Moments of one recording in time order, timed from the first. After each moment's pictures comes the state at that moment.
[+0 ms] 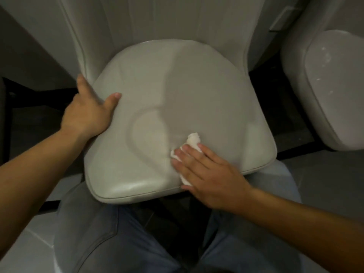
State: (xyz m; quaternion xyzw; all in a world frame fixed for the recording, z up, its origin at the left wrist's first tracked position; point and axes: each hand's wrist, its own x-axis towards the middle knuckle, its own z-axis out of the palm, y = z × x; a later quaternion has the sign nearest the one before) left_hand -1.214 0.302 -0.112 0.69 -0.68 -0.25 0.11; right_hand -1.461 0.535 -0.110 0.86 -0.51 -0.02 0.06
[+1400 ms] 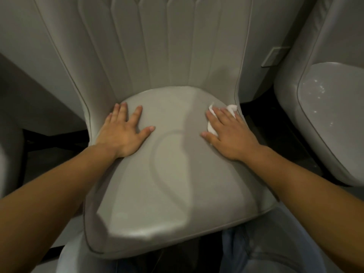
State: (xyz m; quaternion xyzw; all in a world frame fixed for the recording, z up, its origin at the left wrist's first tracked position) left_hand -1.285 0.252 -0.106 0.54 -0.84 -0.09 -0.05; right_hand -1.581 0.378 -0.104 0.68 -0.73 0.00 -0.08
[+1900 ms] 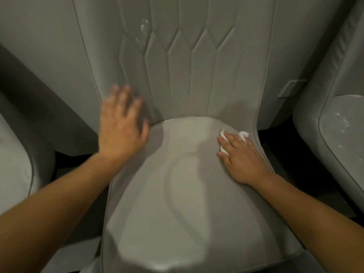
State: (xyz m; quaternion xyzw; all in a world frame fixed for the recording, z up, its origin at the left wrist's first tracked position) left_hand -1.268 0.222 -0.039 0.48 -0.83 0.14 0.25; right_hand -1.578 0.349 -0.116 0.69 -0.72 0.05 -0.04
